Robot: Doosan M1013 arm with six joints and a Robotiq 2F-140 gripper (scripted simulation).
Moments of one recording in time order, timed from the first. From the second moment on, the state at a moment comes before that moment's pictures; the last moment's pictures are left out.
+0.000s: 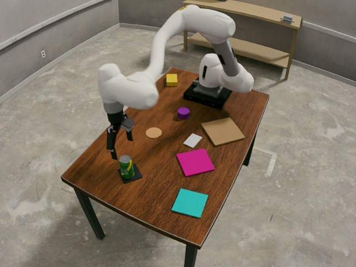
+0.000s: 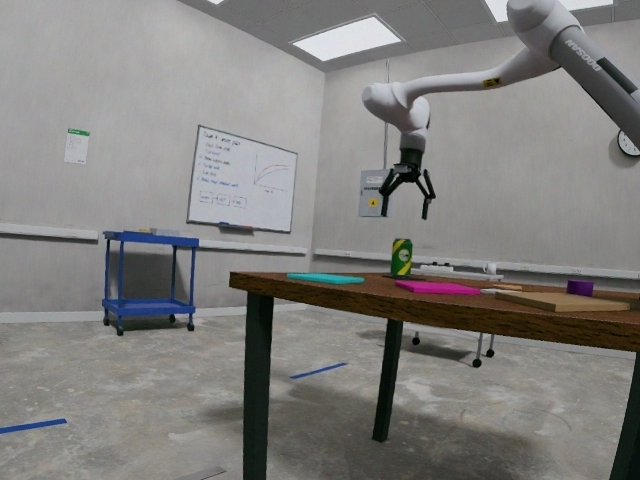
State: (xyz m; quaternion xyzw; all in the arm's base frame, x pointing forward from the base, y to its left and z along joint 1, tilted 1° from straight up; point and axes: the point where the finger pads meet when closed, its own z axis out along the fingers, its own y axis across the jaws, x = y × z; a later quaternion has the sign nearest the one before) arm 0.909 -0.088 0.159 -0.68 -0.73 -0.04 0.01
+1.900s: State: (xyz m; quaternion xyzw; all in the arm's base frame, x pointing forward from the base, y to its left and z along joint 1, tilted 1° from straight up) arm 0.904 -0.088 0.053 -0.67 -0.74 0.00 0.00
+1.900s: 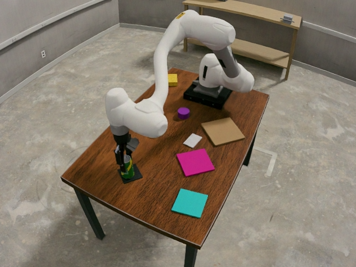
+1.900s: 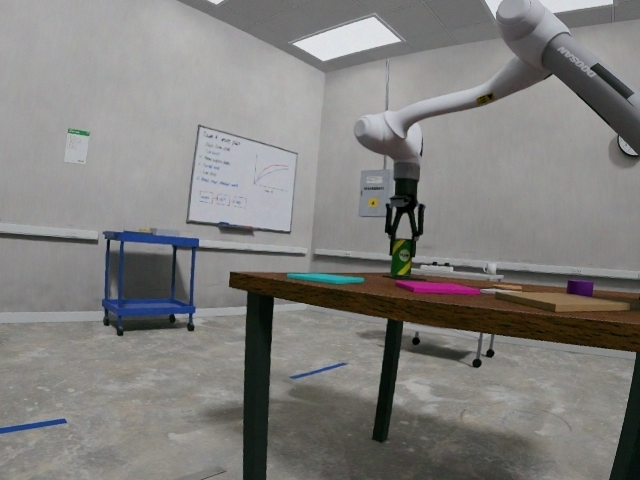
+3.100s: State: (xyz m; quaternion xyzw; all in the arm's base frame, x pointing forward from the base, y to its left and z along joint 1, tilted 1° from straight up) arm 0.903 -0.087 0.152 -0.67 -0.74 0.00 0.00
